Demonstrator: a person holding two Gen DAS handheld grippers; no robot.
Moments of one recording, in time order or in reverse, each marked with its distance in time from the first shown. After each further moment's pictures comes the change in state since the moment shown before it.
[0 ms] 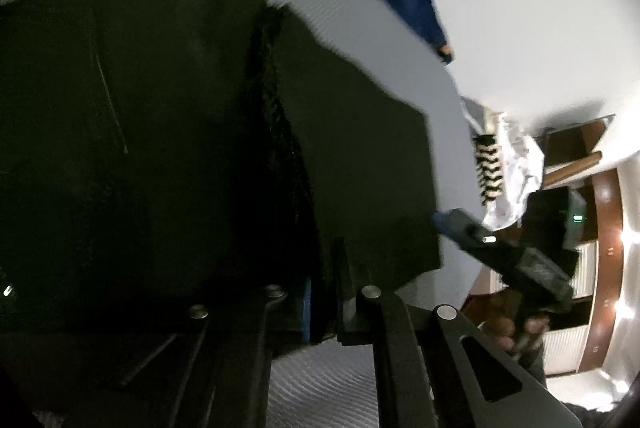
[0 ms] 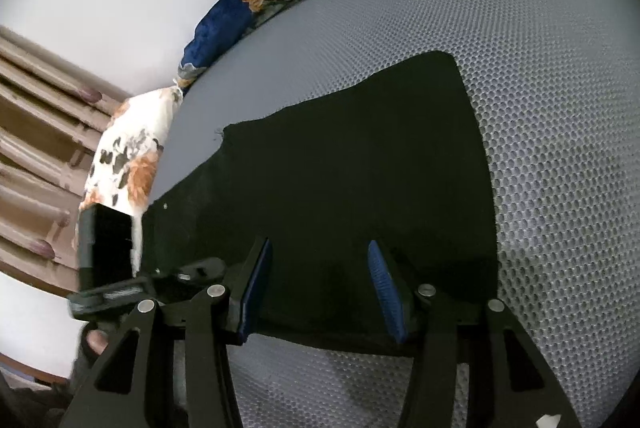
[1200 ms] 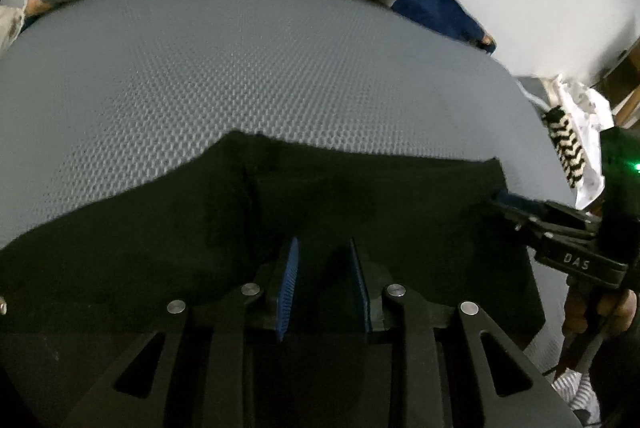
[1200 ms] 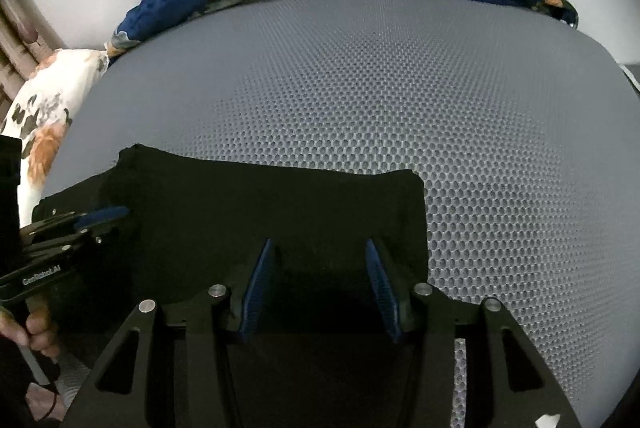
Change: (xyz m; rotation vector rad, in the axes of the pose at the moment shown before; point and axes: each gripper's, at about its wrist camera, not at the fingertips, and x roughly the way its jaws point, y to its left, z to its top) left arm 0.048 -0.013 0.084 0.297 -0.101 0.340; right arm 0.061 -0.002 0.074 -0.185 -0.005 -0.349
